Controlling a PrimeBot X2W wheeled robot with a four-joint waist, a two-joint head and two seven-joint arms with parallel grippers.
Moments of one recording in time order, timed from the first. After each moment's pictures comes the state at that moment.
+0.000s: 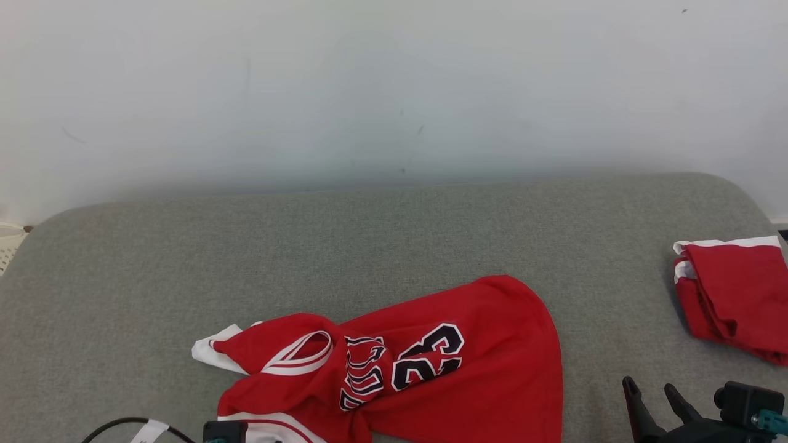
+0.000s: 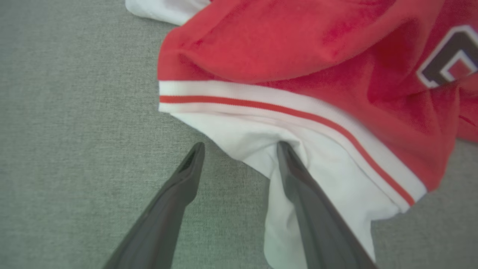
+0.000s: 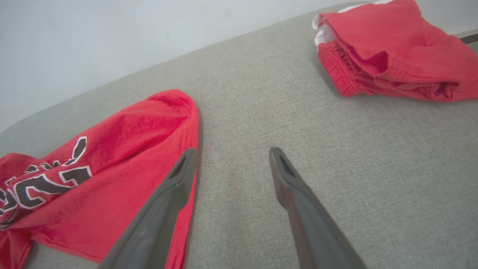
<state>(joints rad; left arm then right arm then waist) -0.12 0.26 -0.51 0.45 -0.52 0.27 0.17 0.09 -0.05 -0.16 0.08 0.31 0.13 0.29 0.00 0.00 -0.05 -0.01</state>
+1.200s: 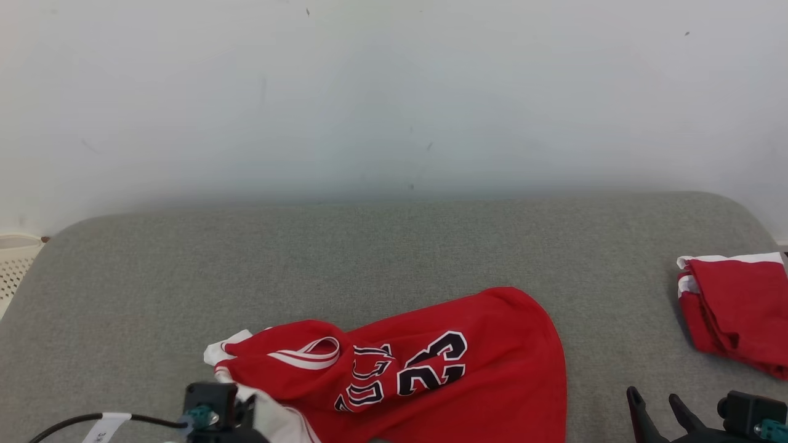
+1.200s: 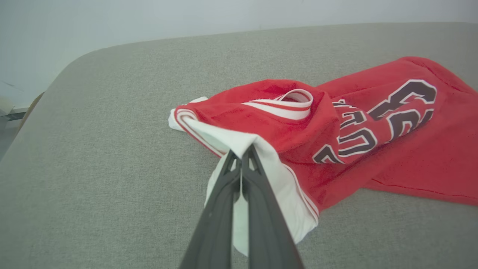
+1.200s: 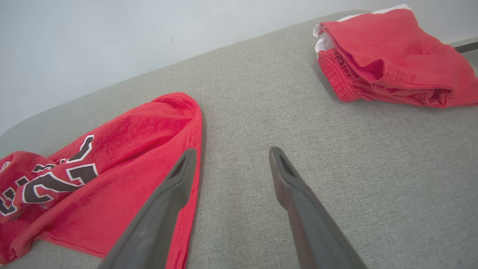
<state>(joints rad) -0.10 0.43 -0.55 -0.01 -0.47 0.37 0.36 0.11 -0.05 -0.17 0.07 0.31 0.13 0.29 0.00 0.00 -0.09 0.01</state>
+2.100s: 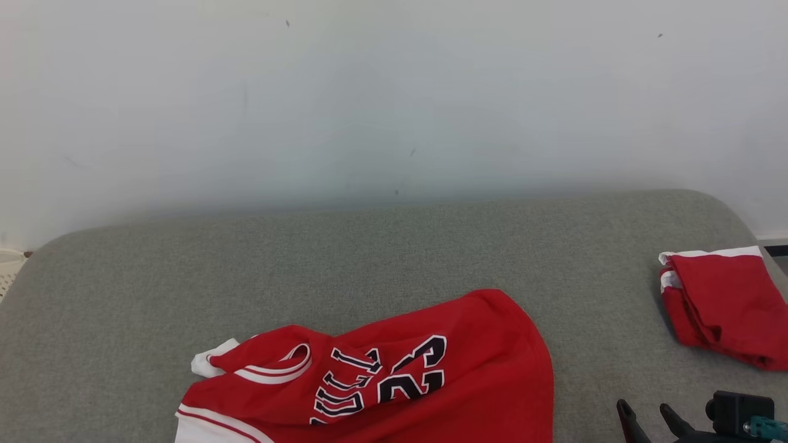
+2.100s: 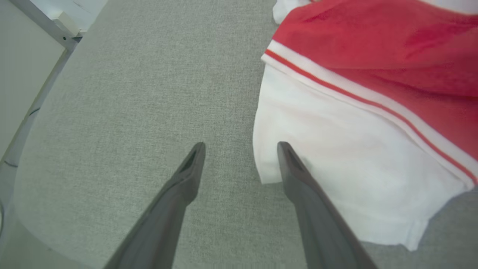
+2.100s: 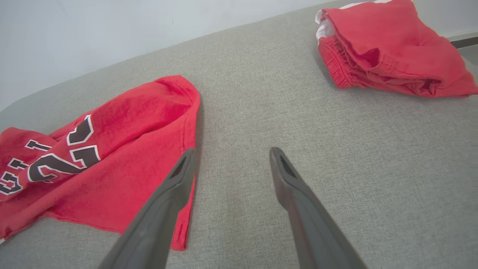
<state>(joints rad) -0.02 0.46 -0.44 0.33 -0.55 0.37 0.22 0.15 -0.05 -0.14 -0.01 0.29 0.13 0.41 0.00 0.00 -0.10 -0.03</state>
